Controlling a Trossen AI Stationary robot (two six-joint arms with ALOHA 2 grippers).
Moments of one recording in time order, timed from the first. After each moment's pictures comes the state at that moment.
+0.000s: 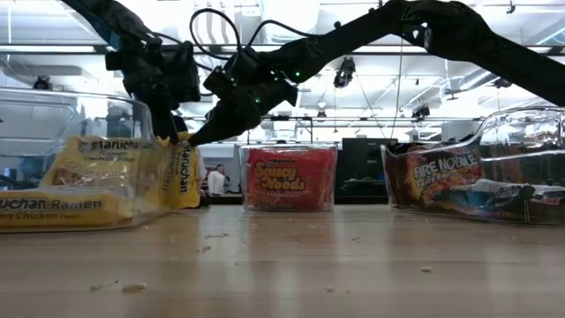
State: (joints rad) left arm 0.65 1.32 0.86 -0.71 0.48 0.38; right arm -0.33 2.43 2.17 -0.47 -0.62 -0.60
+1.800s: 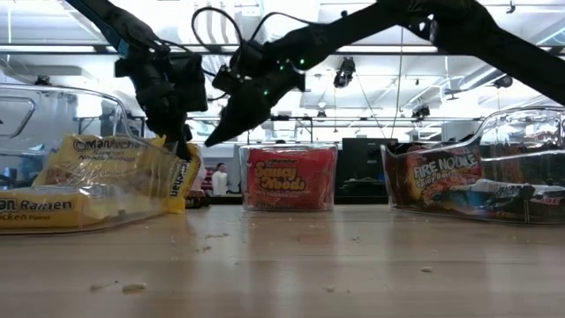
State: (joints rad) left arm 0.65 1.39 0.87 -0.65 0.40 0.36; right arm -0.34 2.37 2.17 -0.62 -0.49 -0.60
